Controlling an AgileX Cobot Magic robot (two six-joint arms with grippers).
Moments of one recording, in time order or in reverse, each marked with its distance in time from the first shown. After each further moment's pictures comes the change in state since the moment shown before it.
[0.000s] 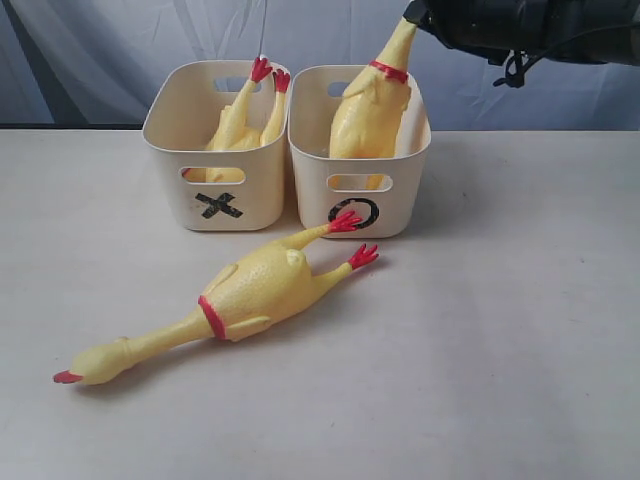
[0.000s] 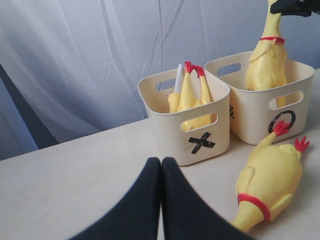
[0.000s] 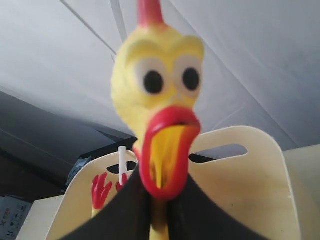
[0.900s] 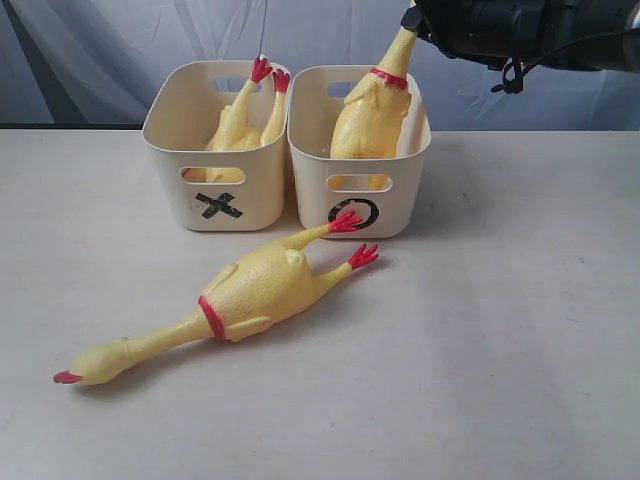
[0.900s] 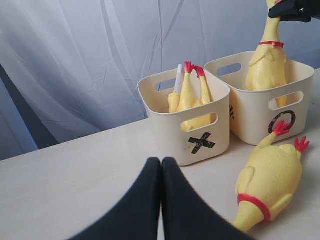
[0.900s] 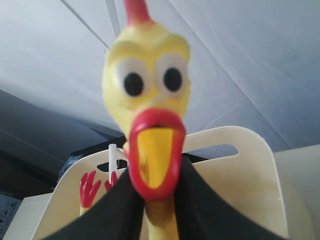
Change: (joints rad) left arm 0.000 0.000 0.000 0.000 0.000 0.000; right arm 0.001 0.017 0.000 0.010 -0.008 -0.045
